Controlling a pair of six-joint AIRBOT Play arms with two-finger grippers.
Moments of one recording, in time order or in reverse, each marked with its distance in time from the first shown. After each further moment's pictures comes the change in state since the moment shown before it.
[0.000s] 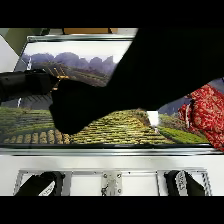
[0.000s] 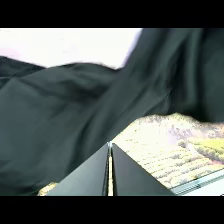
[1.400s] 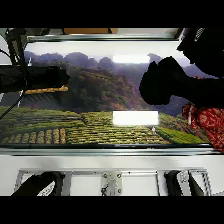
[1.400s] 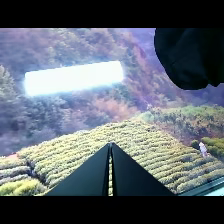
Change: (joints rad) left arm -0.008 -0.128 0.000 0.005 0.051 0.040; right arm -0.255 -0.123 0.280 -0.442 -0.745 0.011
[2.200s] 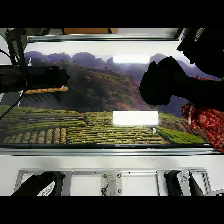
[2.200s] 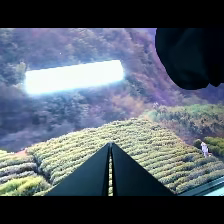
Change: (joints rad) left arm 0.000 0.000 0.000 0.002 -0.002 -0.002; right arm -0.082 0.004 -0.052 -0.013 -0.003 -0.011
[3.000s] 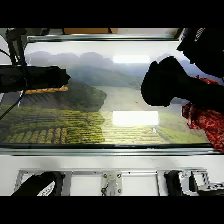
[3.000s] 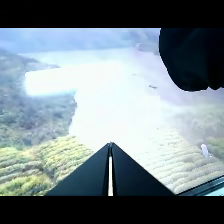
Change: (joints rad) left arm 0.000 0.000 0.000 -0.001 0.003 0.002; right arm -0.219 0.006 -0.051 0.000 0.137 0.071
